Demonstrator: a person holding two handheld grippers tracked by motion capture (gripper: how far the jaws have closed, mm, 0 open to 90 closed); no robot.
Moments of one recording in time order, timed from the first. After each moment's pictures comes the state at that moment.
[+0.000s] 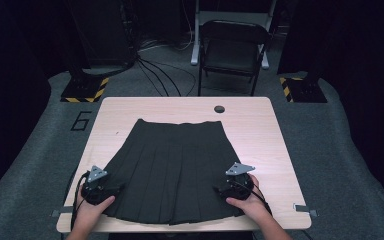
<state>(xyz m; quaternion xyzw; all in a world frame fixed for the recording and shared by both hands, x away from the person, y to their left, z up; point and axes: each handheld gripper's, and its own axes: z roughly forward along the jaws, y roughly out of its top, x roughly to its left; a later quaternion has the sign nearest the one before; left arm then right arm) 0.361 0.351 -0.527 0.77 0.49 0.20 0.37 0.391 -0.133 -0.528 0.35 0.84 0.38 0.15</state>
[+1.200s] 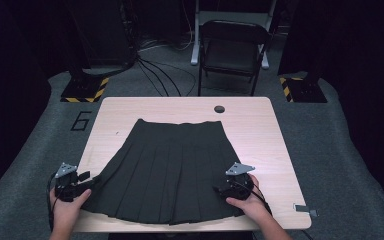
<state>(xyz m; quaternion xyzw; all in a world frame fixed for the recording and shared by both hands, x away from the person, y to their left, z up) 0.353 0.412 -0.504 0.69 0.57 0.20 0.39 0.391 -0.132 -0.528 0.35 0.84 0.38 0.15</state>
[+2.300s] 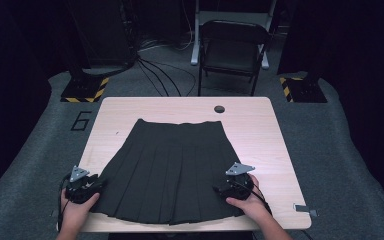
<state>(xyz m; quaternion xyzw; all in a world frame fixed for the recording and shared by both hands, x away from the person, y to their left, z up) 0.356 0.391 -0.530 0.72 0.54 0.24 0.36 0.391 -0.132 -0.528 0.35 0.84 0.38 0.15</state>
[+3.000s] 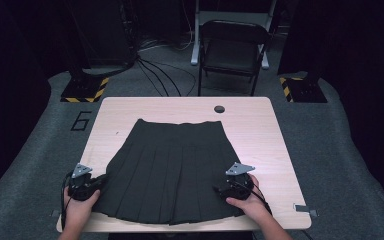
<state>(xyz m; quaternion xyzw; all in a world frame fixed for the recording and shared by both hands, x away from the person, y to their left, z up) 0.358 0.379 -0.510 0.72 0.55 0.20 0.38 0.391 -0.132 -0.528 0.35 0.84 0.38 0.15</state>
